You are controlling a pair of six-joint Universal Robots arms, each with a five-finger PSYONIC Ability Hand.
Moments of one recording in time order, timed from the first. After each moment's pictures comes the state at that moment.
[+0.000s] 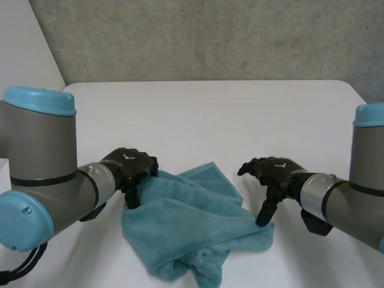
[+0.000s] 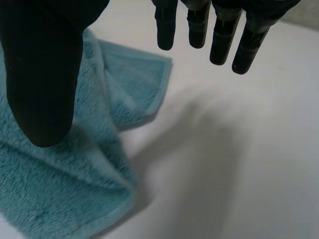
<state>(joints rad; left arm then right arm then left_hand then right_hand) 4.23 -1.99 -1.42 2.80 -1.49 3.47 1.92 -1.21 1.58 0.26 1.27 2.96 0.62 0.62 0.62 0.62 0.44 0.20 0.22 0.21 0.23 0.07</state>
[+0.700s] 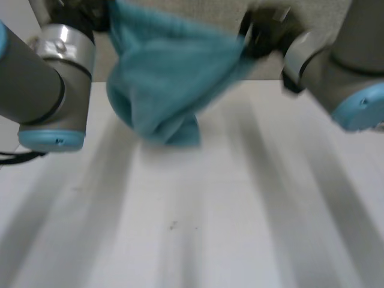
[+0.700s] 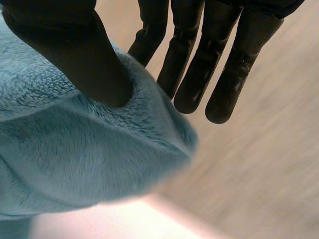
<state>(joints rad) 4.23 -1.90 -1.15 3.61 -1.71 3.54 2.02 -0.93 0.53 0.27 1.46 3.12 1.18 1.21 1.21 1.22 1.00 0.93 1.18 1.18 1.19 0.97</state>
